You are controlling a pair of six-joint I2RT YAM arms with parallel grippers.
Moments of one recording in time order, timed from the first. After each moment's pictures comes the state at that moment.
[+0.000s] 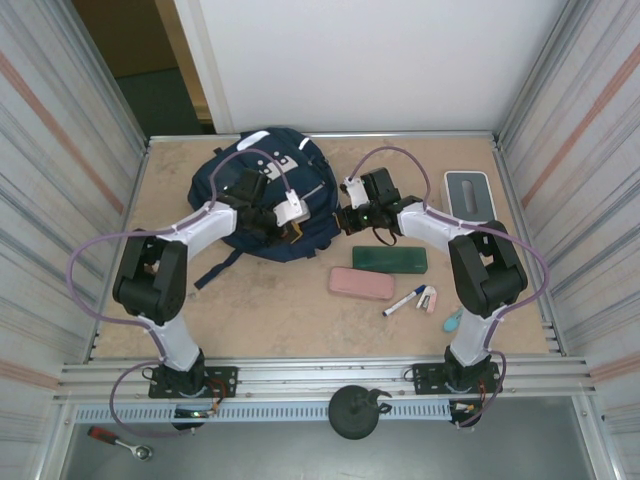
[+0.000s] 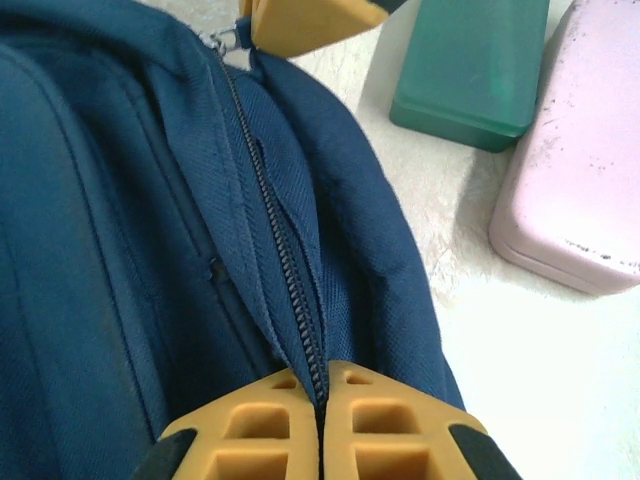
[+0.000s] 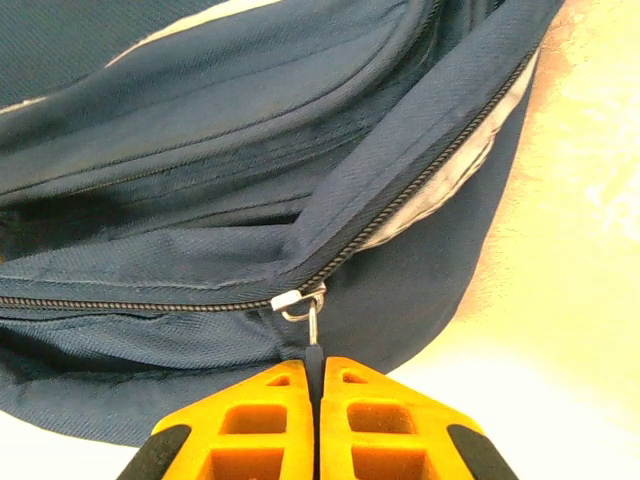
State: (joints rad) left arm -0.37 1.76 1.18 -0.48 0.60 0.77; right arm 0.47 1.80 1.18 -0.22 -0.31 0.12
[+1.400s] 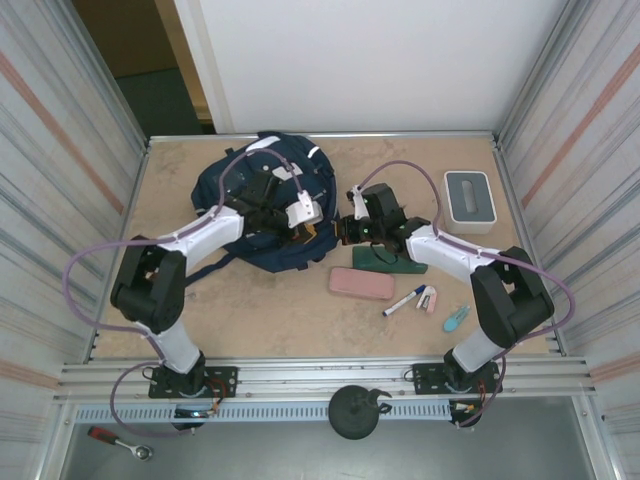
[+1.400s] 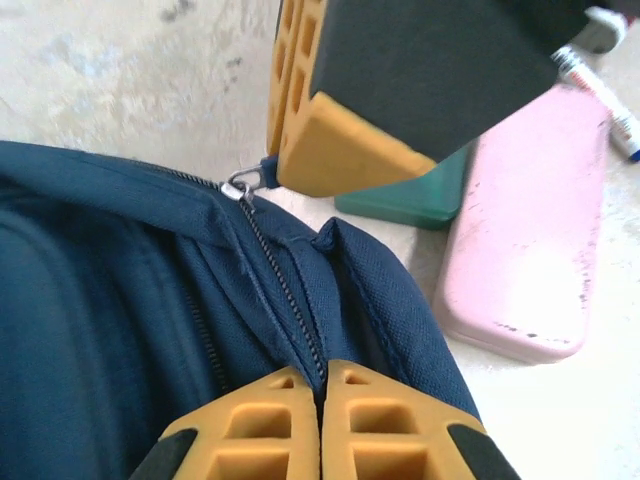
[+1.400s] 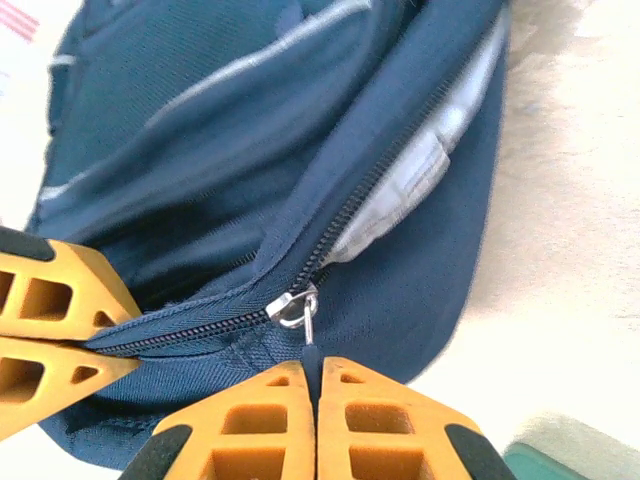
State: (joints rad) left arm -0.45 1.69 1.16 -0.39 0.65 0.73; right arm 0.55 1.58 0.97 -0.10 -0.24 0.41
